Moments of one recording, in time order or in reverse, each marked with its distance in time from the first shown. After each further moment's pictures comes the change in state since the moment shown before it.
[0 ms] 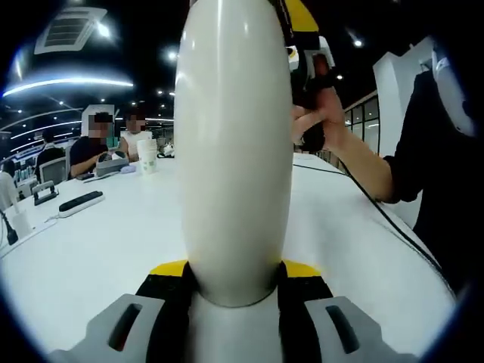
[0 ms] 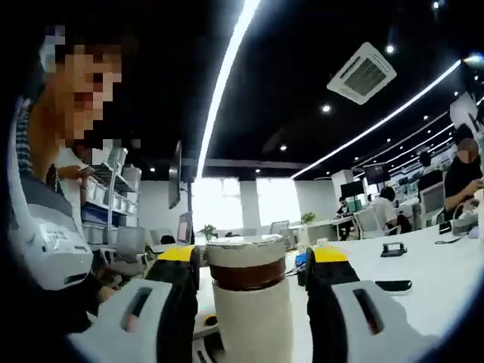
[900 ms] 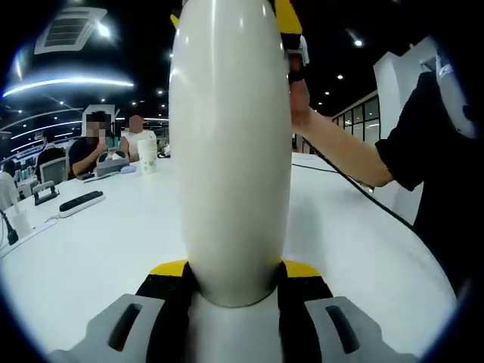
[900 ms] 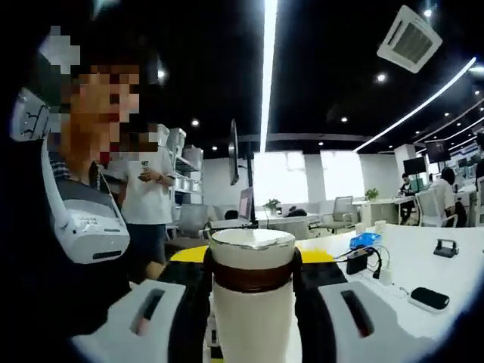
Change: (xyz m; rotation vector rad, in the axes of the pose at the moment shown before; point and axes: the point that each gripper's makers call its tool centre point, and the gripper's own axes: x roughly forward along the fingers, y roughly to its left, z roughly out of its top) left arm 0.000 0.000 0.000 0.000 0.001 0.004; right arm 0.014 0.006 -0.015 0.105 0.172 0.560
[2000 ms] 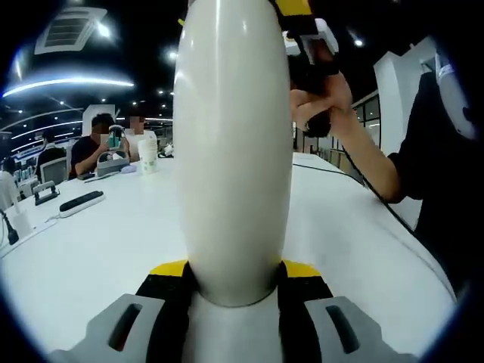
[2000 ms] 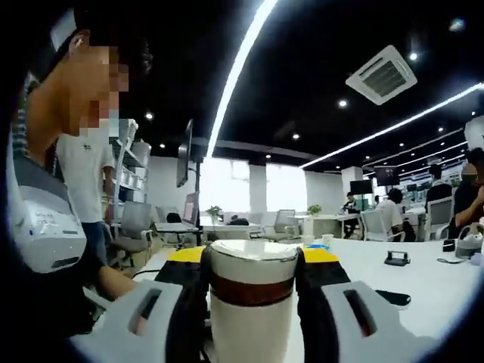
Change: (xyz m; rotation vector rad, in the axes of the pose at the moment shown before) left arm 0.003 0.003 0.000 -0.002 0.003 0.002; right arm -0.001 -0.003 0.007 -0.080 -0.058 -0.275
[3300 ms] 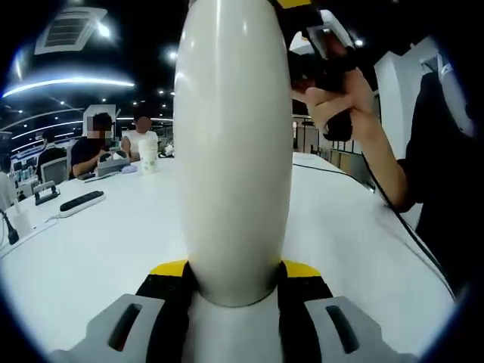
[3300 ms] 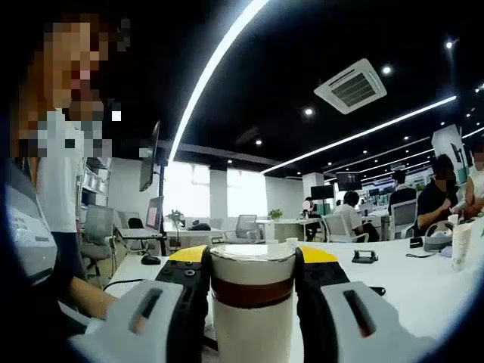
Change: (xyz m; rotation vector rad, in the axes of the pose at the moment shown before) left arm -0.002 0.001 0.000 0.001 -0.001 0.004; right arm -0.006 -0.011 0.006 -0.045 -0.019 -0.373
